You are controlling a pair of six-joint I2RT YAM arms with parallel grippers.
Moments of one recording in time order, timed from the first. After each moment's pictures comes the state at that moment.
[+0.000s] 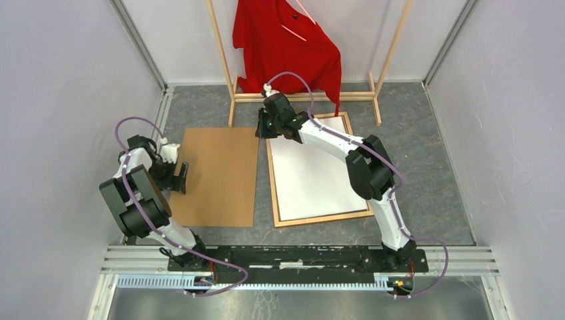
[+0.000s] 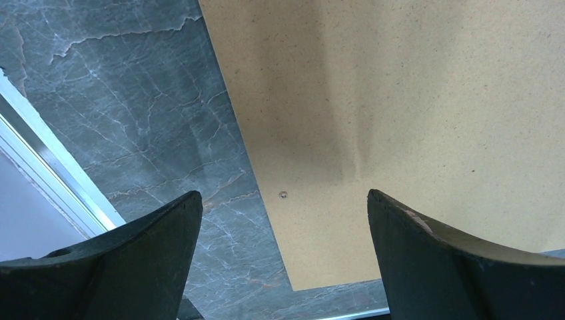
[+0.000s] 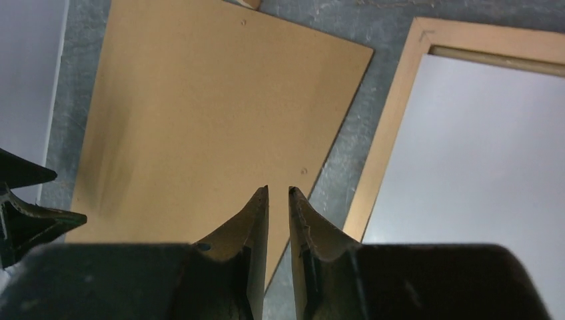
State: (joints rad) left arm 0.53 1.60 0.98 -0.79 0.19 0.71; right arm 0.76 2.19 1.83 -0.31 -0.03 0.54
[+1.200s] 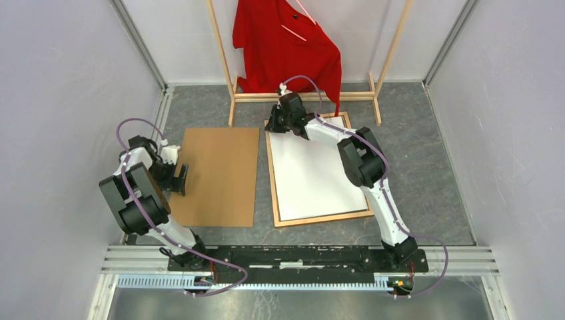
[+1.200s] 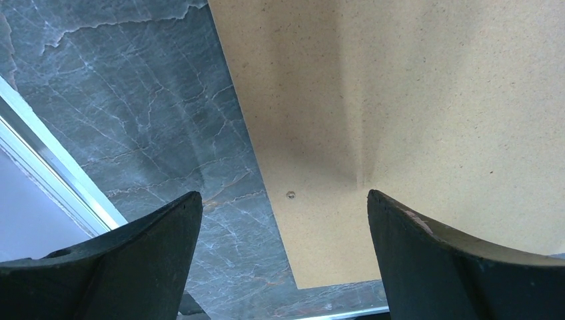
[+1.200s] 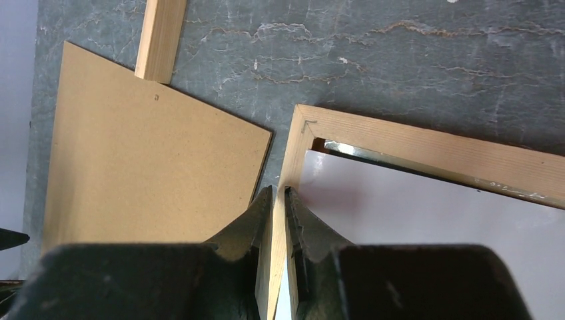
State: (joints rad) left arm 0.53 1.63 0.98 -0.79 0.16 0.71; right arm 0.61 2.42 1.89 -0.06 -0.15 0.56
